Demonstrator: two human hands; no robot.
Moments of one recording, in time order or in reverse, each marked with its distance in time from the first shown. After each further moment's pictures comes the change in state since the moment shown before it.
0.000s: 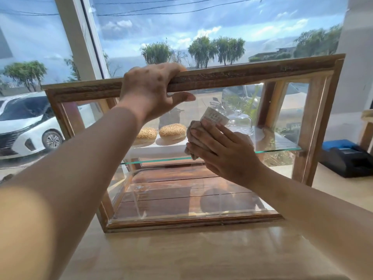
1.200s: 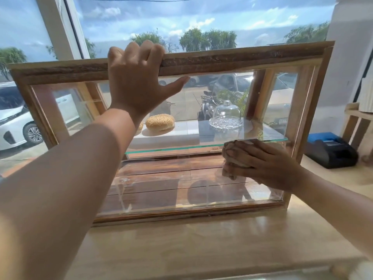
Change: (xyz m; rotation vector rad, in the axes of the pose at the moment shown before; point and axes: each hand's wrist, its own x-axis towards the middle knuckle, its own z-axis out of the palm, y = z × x) left_hand -0.005 0.009 0.044 0.221 0.490 0.003; right_hand -0.126 0.056 -0.018 -0.103 -0.150 -0.269
